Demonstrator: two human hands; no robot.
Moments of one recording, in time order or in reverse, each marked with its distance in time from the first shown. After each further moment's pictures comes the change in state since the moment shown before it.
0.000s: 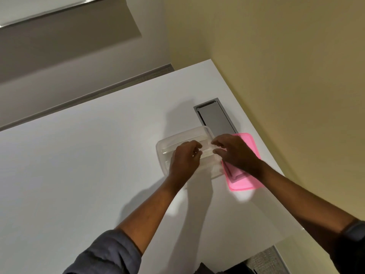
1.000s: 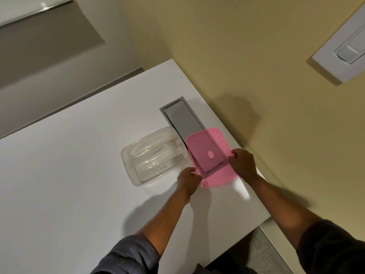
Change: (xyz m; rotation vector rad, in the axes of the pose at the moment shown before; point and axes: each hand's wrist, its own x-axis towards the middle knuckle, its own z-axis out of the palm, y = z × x) left_hand -0.045 0.032 0.137 -0.436 -0.361 -0.746; right_hand -0.116 0.112 -0.008 0.086 0.180 0.838
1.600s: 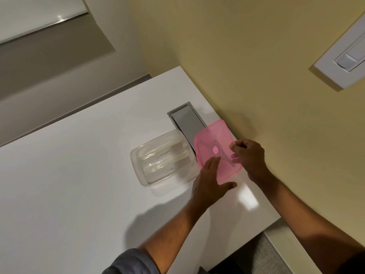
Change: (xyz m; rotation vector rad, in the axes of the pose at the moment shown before) left_hand -0.057 0.024 0.017 0.637 0.047 0.777; right_hand -0.027 -0.068 -0.044 0.507 0.083 0.088
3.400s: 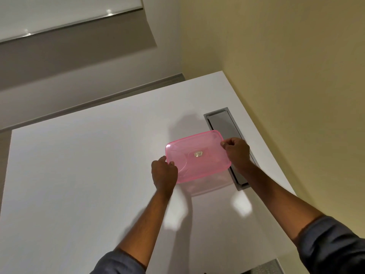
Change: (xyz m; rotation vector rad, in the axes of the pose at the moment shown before) left_hand -0.034 -0.152 -0.150 -0.279 0.559 -0.763; right_hand 0.006 -0.054 0.157 -0.212 -0.157 -0.149
